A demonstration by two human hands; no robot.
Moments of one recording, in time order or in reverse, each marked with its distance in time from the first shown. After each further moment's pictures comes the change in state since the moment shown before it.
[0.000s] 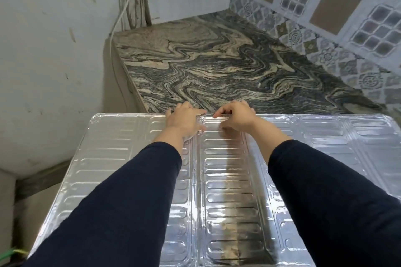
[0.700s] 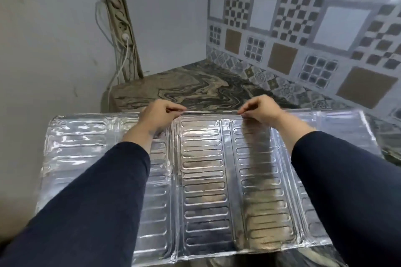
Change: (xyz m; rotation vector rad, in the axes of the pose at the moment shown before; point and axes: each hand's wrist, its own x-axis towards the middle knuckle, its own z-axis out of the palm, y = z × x) left_hand -0.027 0.013 -0.132 -0.372 0.295 0.094; right_hand -0.065 0.013 -0.139 0.233 0.356 -0.020
